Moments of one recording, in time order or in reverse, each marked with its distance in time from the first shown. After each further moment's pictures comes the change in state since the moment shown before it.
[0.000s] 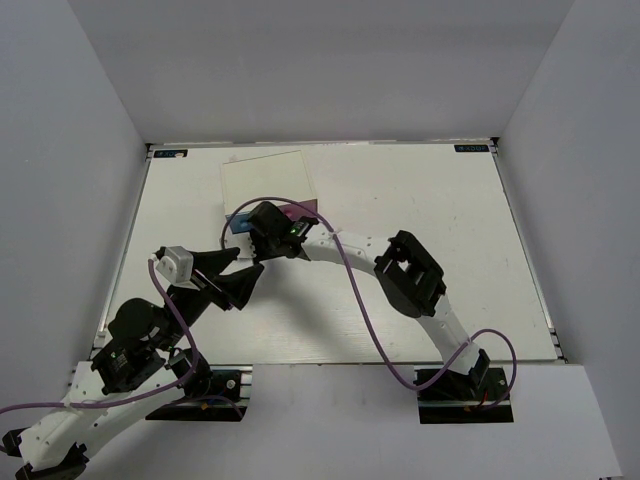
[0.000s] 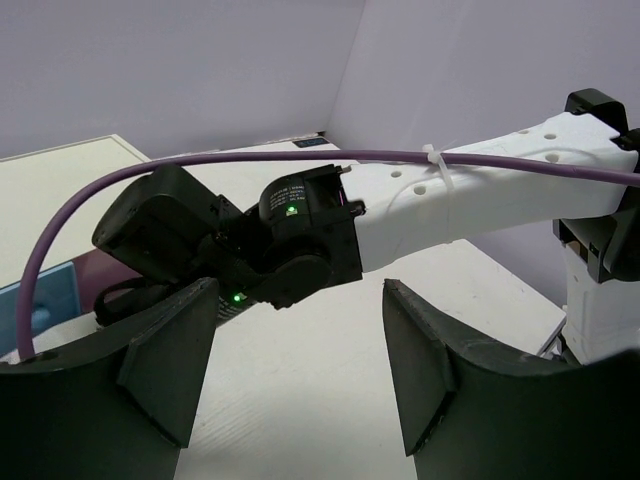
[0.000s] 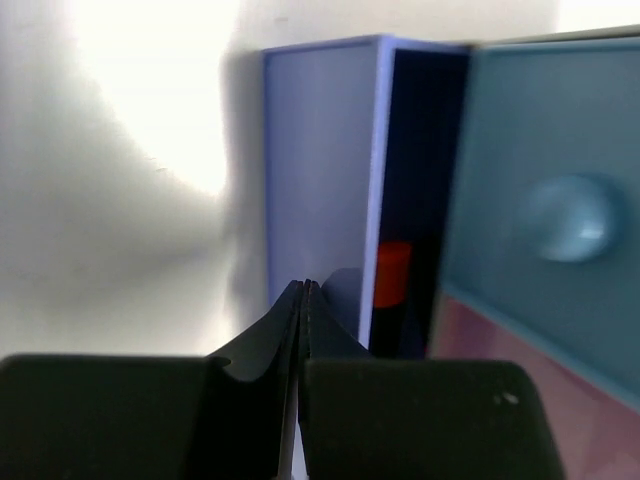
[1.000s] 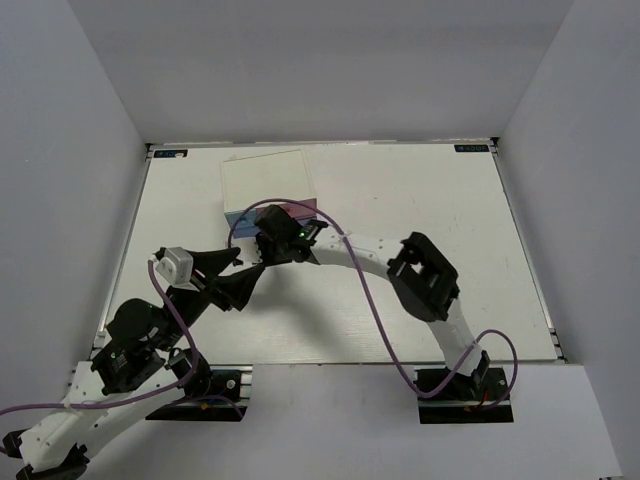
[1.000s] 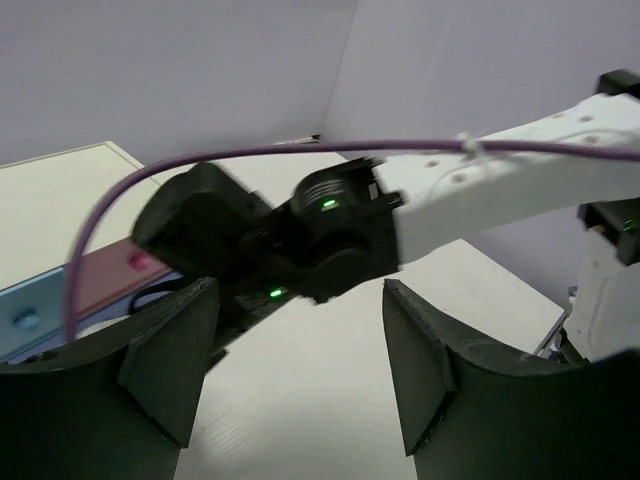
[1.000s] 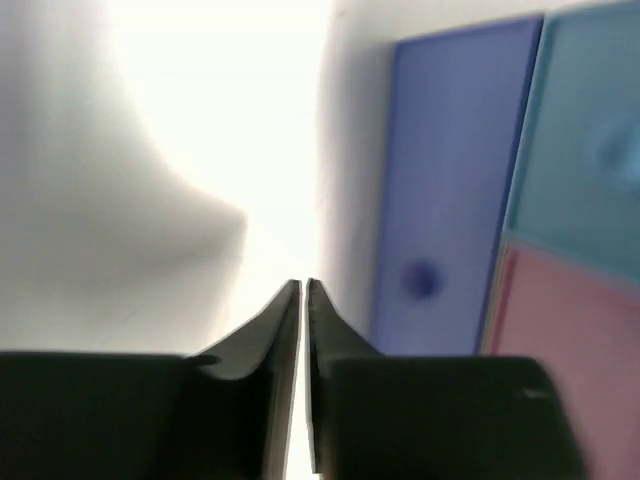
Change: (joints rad) left arm 0.008 -0.002 0.000 0.005 0.024 0.011; right arm 0.010 -0.072 -0.100 0.040 -0.033 0.045
